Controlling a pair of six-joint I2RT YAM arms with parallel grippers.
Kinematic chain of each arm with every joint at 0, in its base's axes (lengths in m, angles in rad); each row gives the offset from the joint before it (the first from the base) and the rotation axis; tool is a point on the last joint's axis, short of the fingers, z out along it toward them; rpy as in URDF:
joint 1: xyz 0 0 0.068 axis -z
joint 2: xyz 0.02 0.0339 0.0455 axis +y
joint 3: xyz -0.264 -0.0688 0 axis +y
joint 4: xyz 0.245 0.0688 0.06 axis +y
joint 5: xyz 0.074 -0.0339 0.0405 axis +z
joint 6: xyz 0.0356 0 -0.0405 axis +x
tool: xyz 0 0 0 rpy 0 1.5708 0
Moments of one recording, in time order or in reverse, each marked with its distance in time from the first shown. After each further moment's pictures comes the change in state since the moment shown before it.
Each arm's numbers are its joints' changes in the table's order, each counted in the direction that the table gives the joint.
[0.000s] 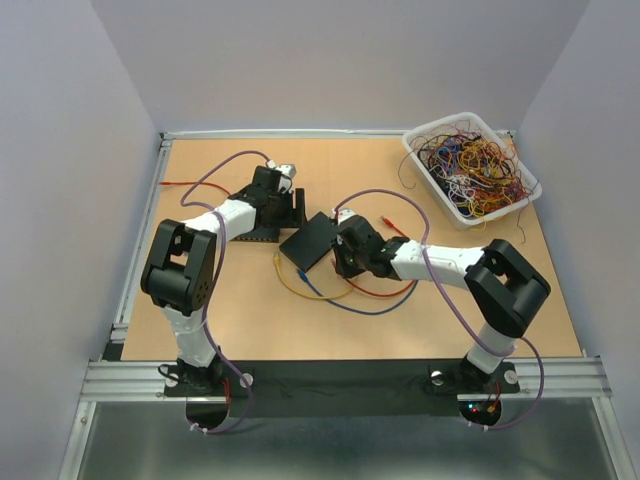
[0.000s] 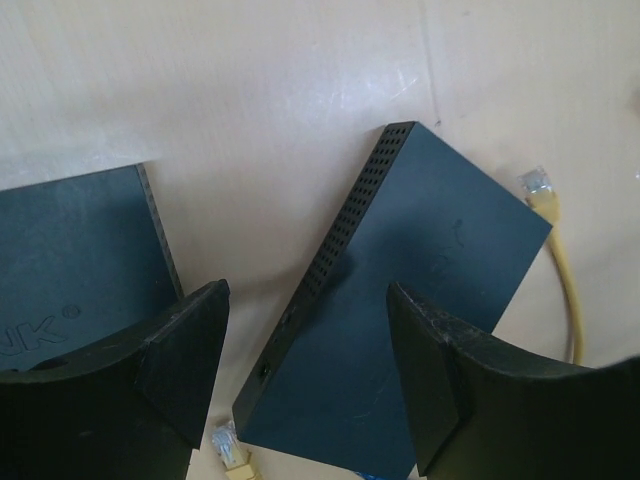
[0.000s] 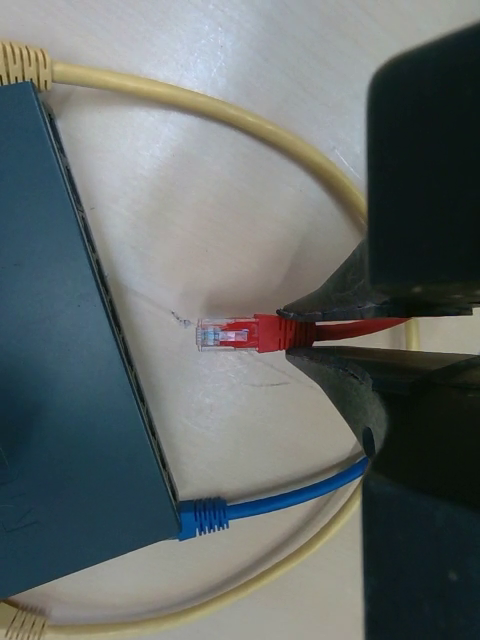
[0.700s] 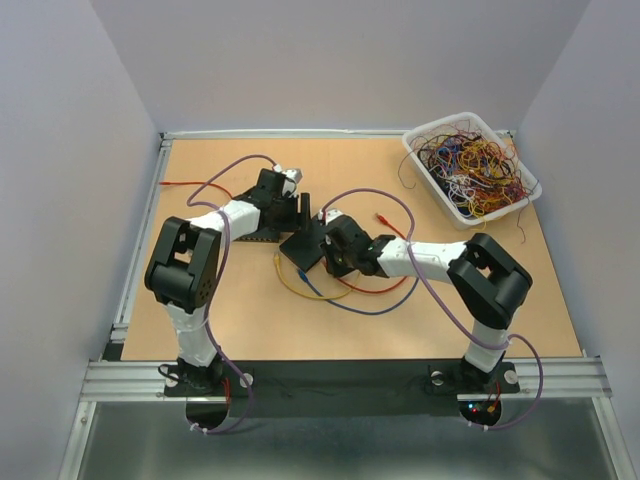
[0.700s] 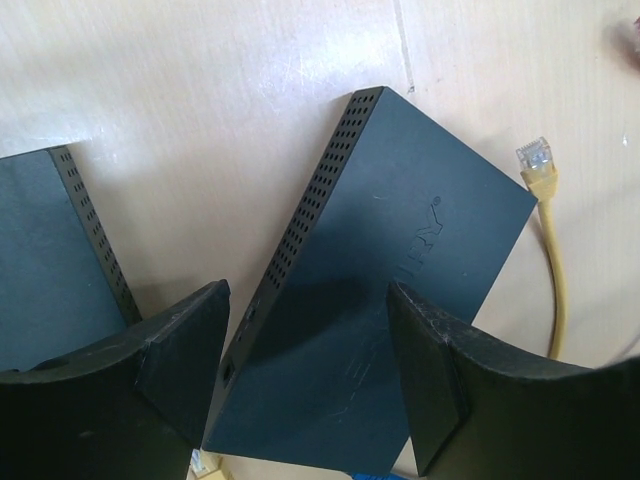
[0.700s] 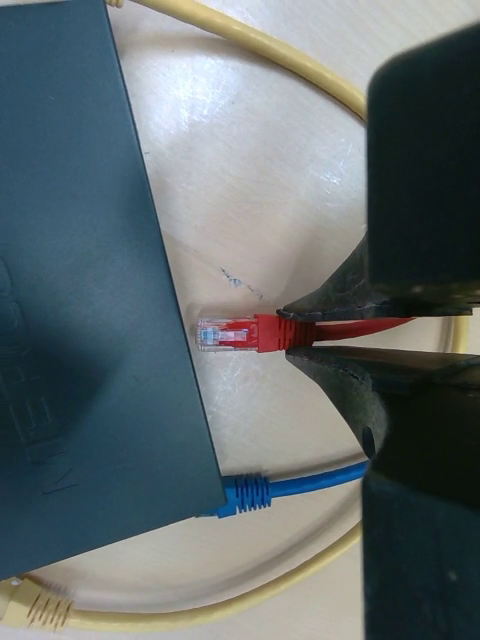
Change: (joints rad) left arm 0.018 0.032 0.000 0.012 -0.061 -0.008; right arm -0.032 0.103 -0.087 -0.002 -0.012 -0.019
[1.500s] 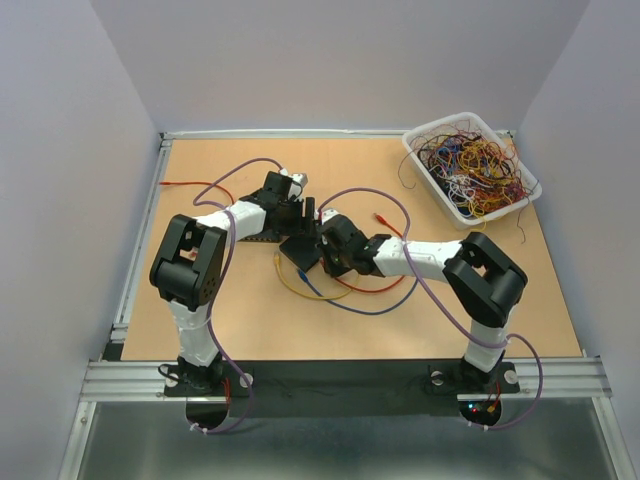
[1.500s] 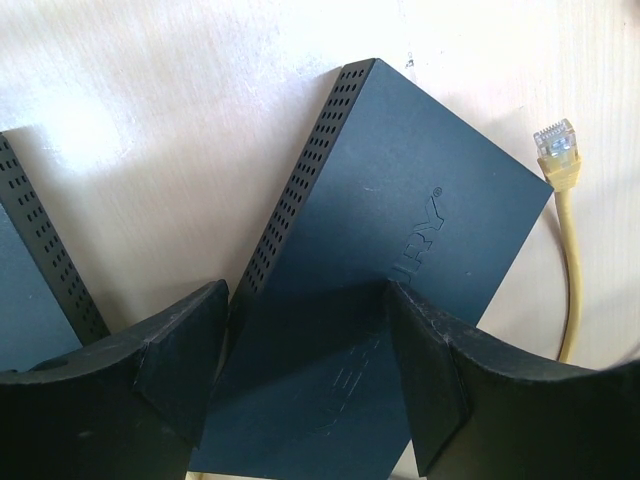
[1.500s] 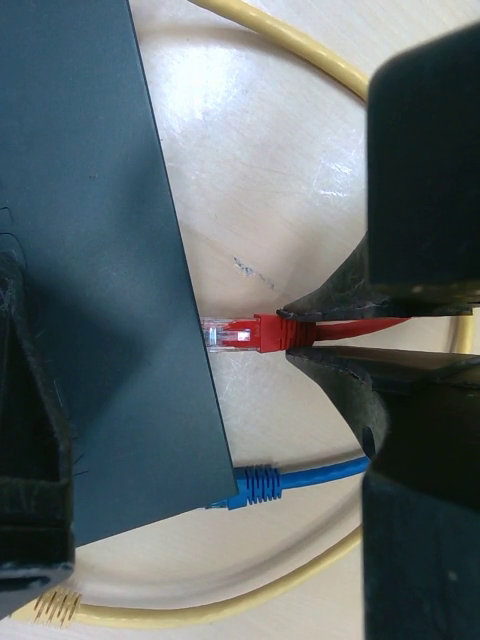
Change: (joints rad) left arm 0.033 0.037 -0.011 0.018 0.014 0.000; right arm -0.011 0.026 -0.036 0.008 -0.013 -0.004
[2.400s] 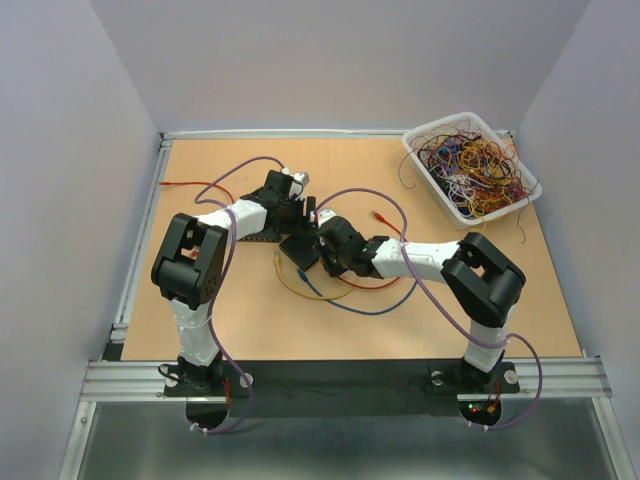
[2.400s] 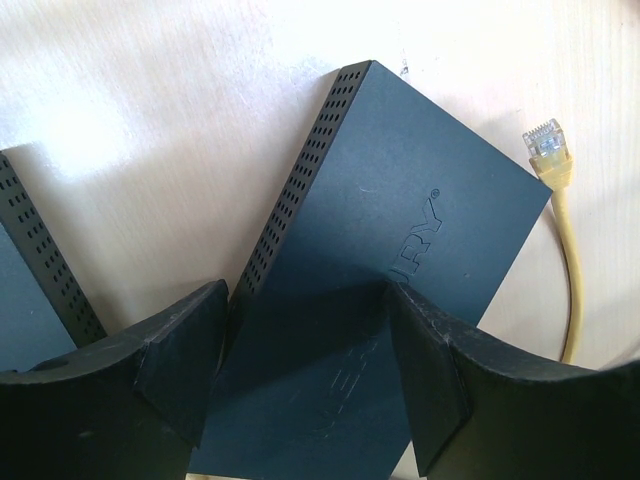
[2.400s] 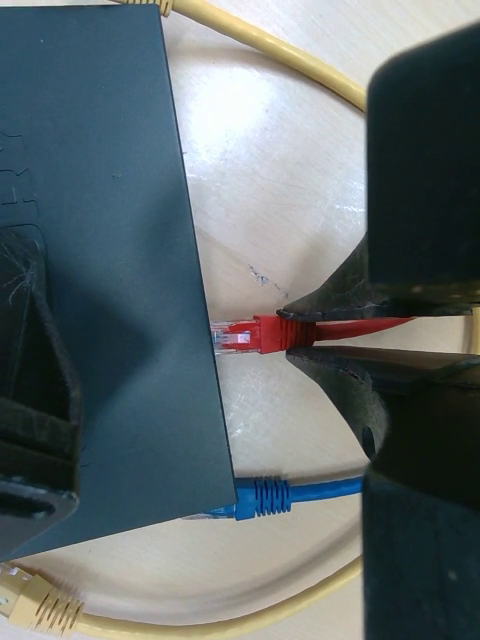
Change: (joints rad) left arm 0.002 0.013 -0.018 0.008 -0.006 0.019; right arm -0.008 0.006 0.002 -0.033 -0.045 -0.068
